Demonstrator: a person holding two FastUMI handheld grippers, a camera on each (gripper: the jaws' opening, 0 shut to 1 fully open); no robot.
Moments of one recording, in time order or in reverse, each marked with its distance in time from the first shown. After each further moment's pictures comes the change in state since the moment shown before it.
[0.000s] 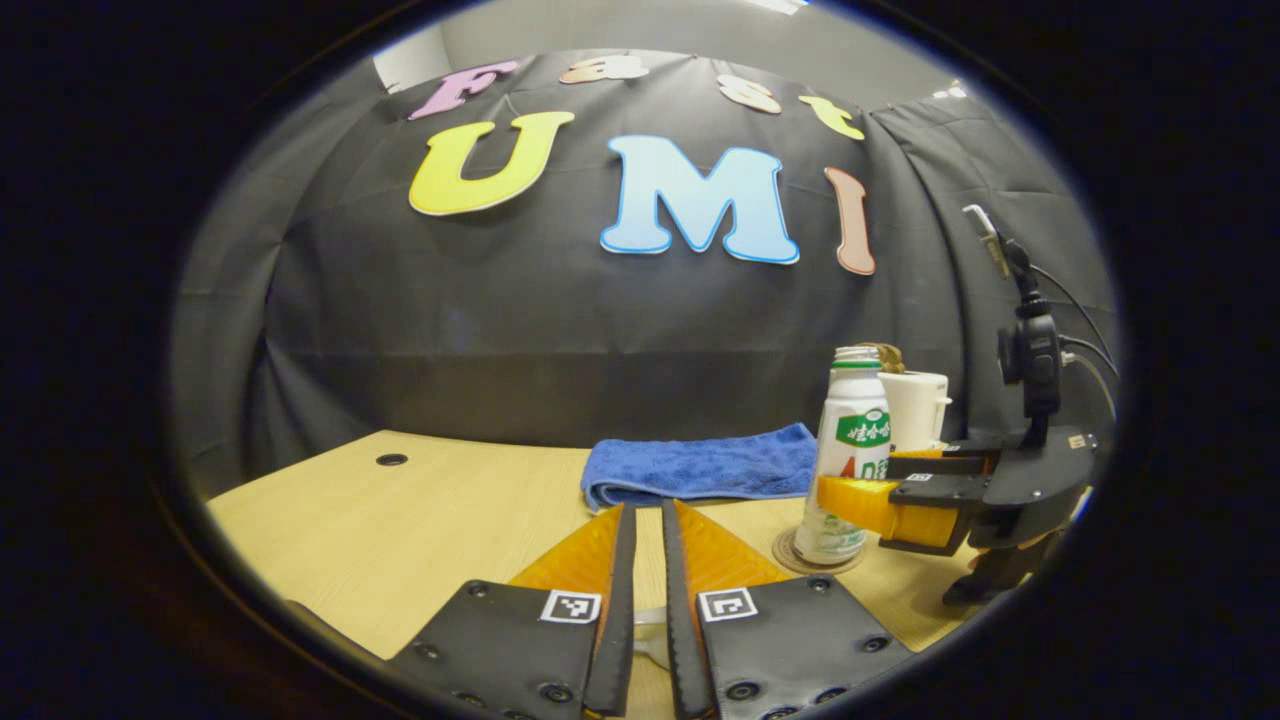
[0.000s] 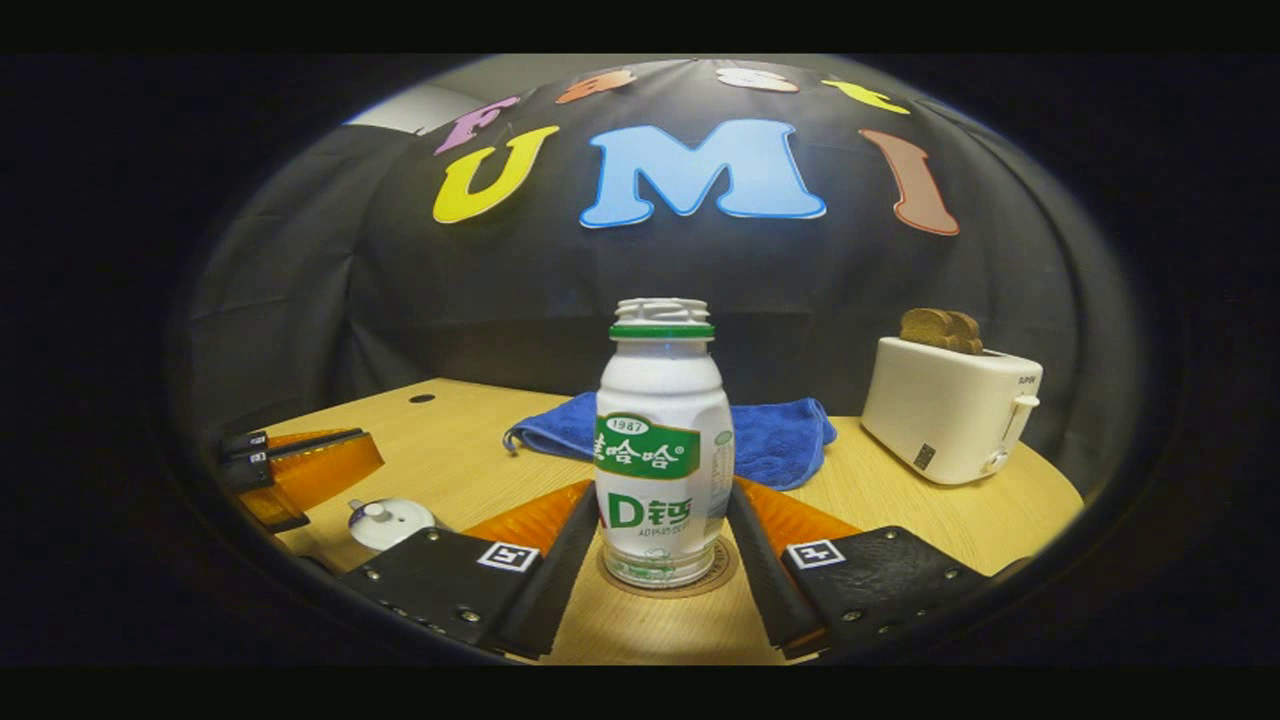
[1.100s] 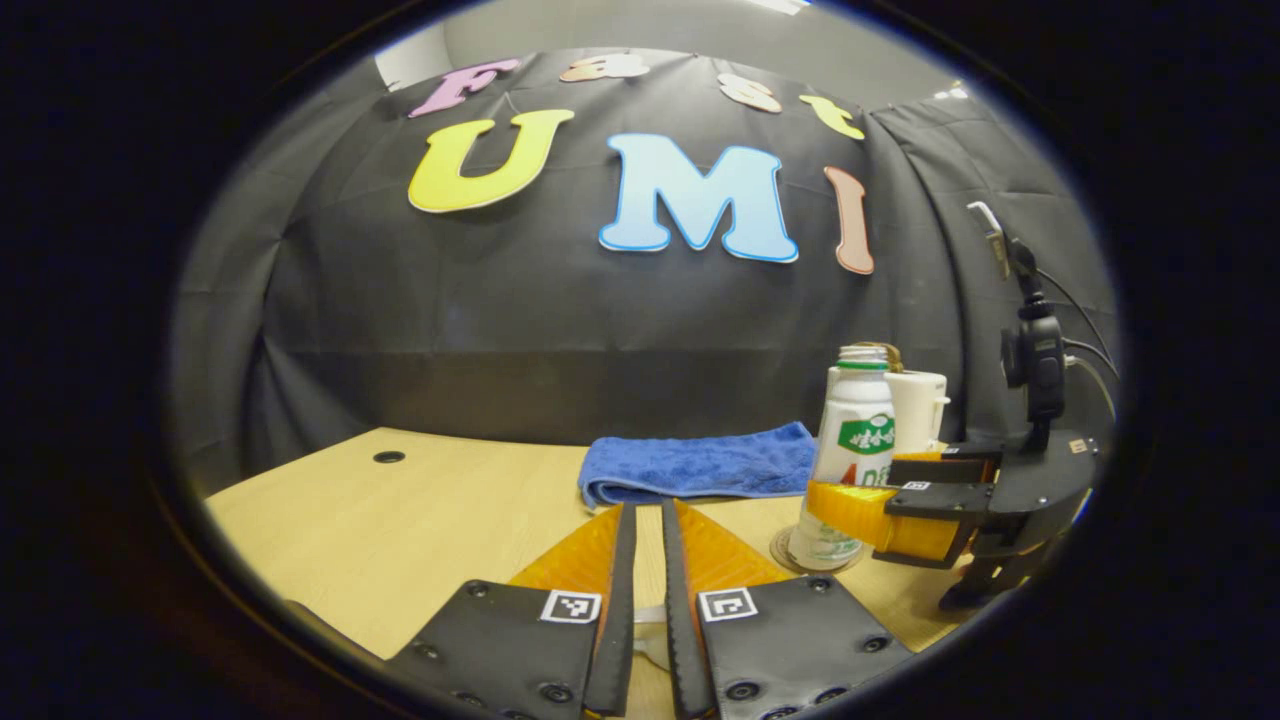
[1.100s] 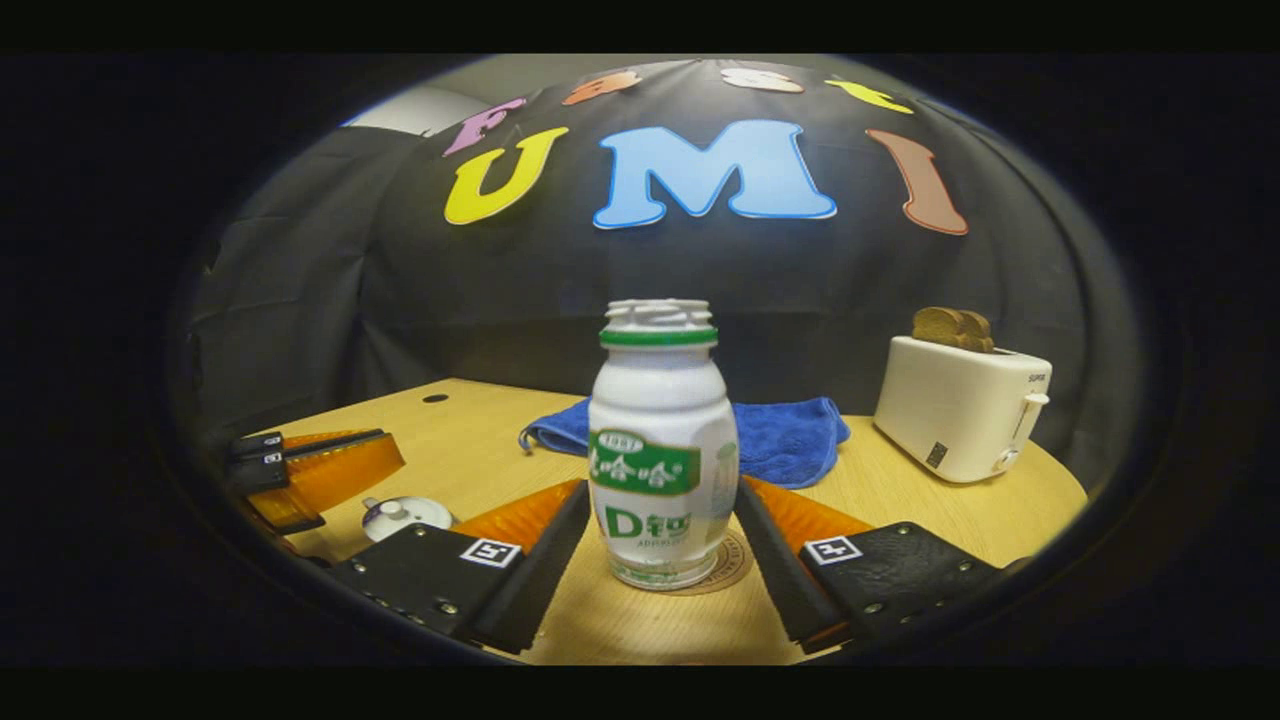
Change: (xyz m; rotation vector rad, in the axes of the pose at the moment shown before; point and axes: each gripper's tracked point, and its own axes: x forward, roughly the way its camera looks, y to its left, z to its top) left arm 0.000 -0.003 -0.003 -0.002 0.009 -0.009; right arm -0.005 0.008 0.000 0.005 -0.009 0.031
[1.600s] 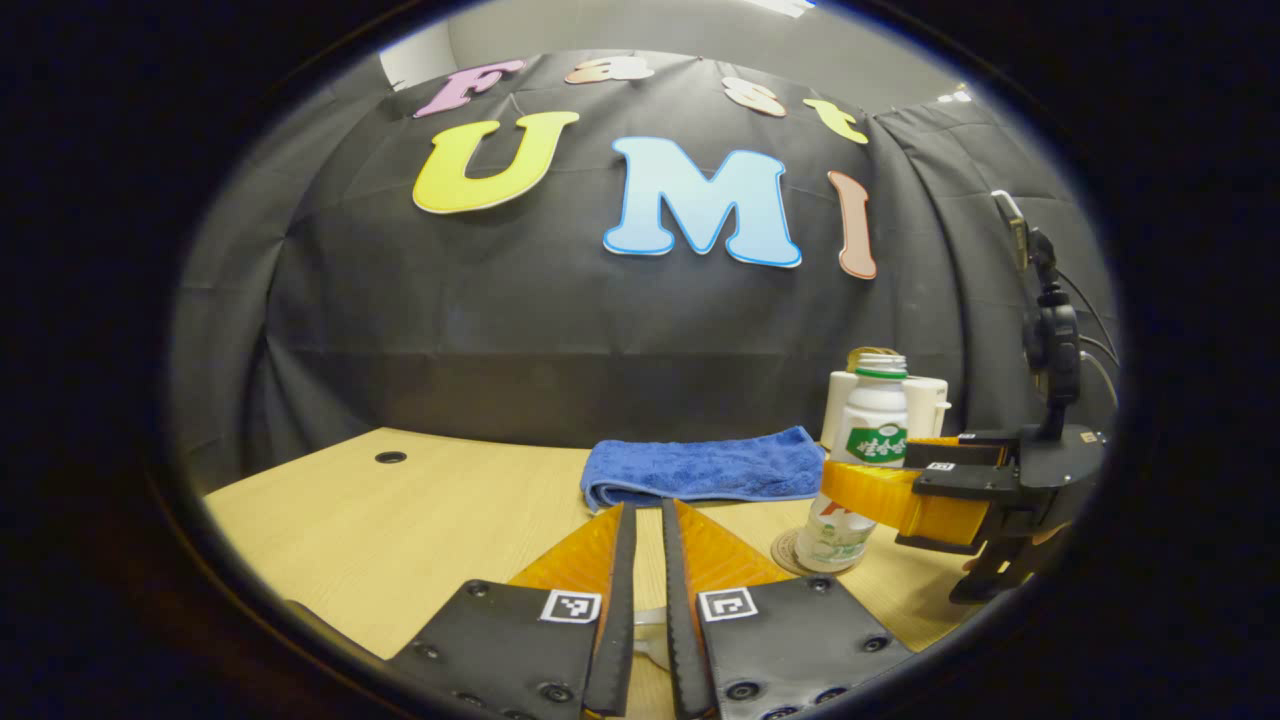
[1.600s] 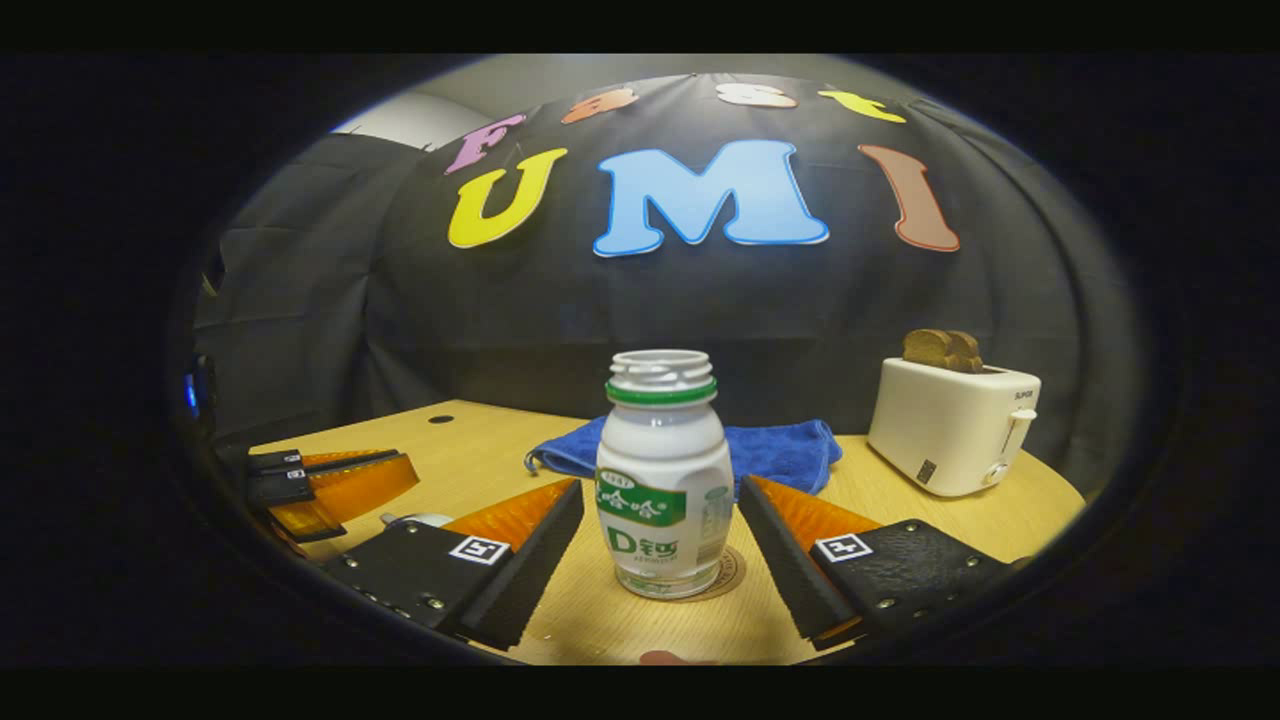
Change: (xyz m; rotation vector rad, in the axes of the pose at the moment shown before) left arm 0.000 0.003 0.003 -0.013 -0.013 0.002; right arm -0.013 -0.002 0.025 0.002 -0.092 0.000
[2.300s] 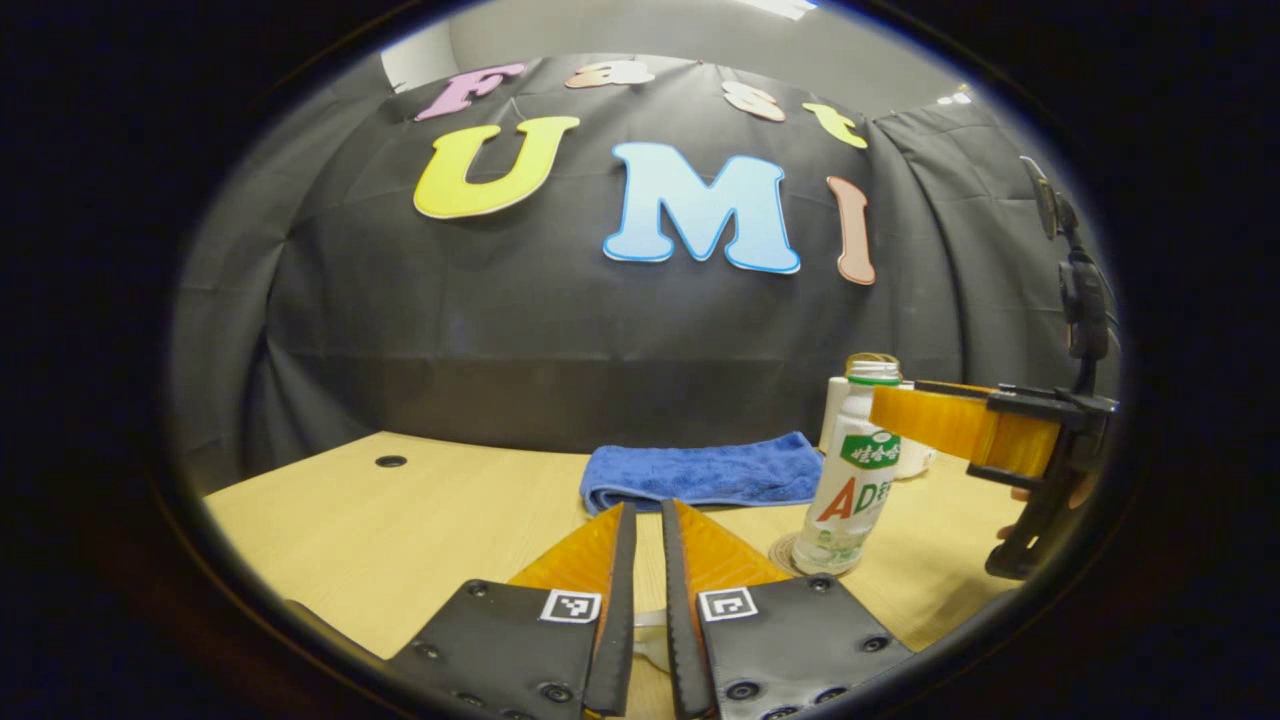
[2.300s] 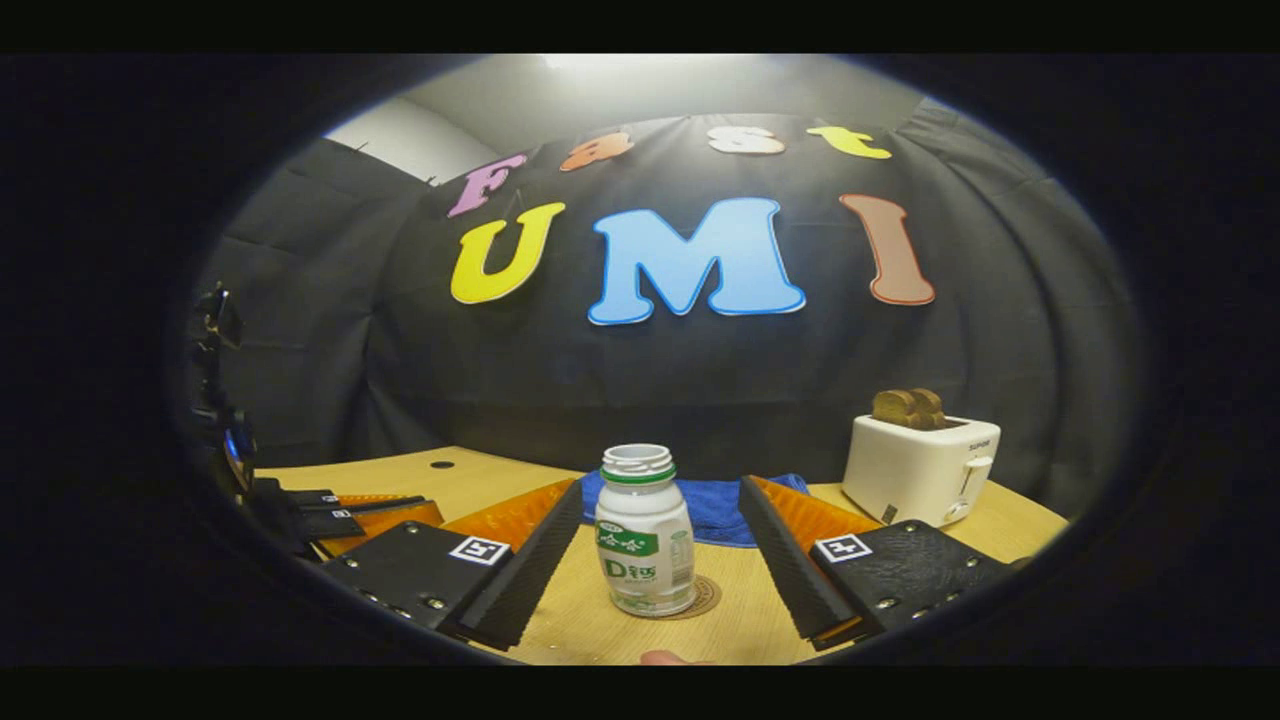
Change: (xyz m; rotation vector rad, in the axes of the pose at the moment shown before) left arm -0.003 0.001 0.006 0.002 -0.022 -0.002; right arm -0.039 -0.010 0.055 0.014 -0.185 -0.028
